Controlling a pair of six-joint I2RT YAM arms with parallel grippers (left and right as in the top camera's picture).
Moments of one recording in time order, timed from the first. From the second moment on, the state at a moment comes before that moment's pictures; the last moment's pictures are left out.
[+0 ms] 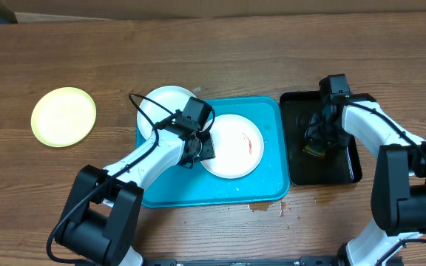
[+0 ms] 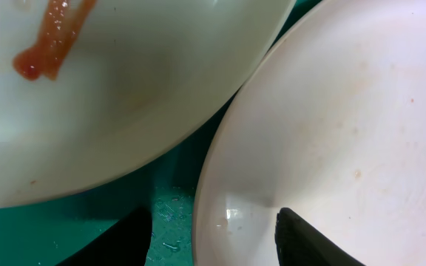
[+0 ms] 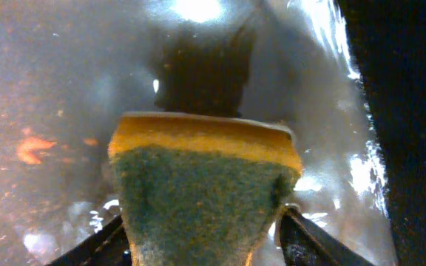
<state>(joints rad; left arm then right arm) -0.45 1.75 1.01 -0.57 0.04 -0.64 0.07 1.87 1.13 -0.73 0.10 0.41</state>
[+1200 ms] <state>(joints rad) -0.45 1.75 1.00 -0.59 0.04 -0.61 0.12 1.74 1.21 -0.94 0.21 0.35</state>
